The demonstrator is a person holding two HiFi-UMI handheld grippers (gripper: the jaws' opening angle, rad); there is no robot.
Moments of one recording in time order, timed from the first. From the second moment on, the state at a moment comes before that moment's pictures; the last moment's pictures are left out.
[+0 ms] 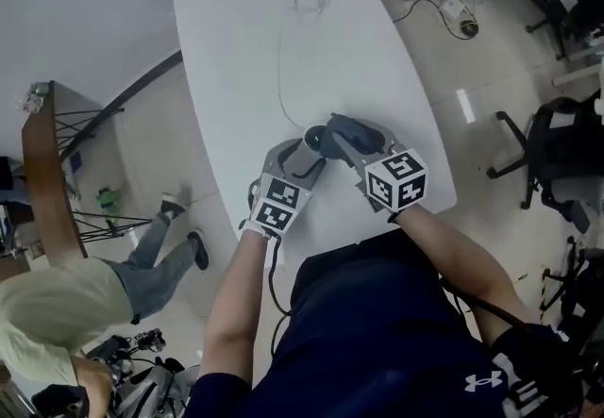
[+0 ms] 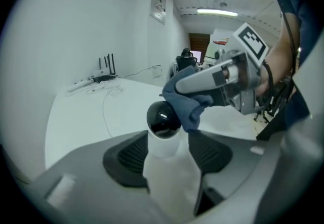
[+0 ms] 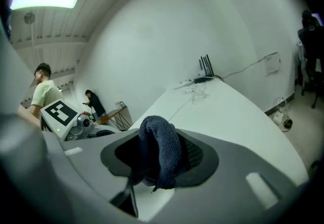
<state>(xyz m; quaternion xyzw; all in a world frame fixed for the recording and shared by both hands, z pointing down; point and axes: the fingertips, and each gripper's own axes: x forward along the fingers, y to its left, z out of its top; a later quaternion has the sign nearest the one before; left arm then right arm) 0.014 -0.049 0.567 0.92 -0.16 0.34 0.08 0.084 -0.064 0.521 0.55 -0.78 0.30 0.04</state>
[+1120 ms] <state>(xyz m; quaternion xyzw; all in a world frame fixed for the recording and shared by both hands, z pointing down) 0.010 -0.043 0.592 0.91 -0.15 0.38 0.07 0.061 -0.065 0.488 0.62 -0.76 0.18 0.08</state>
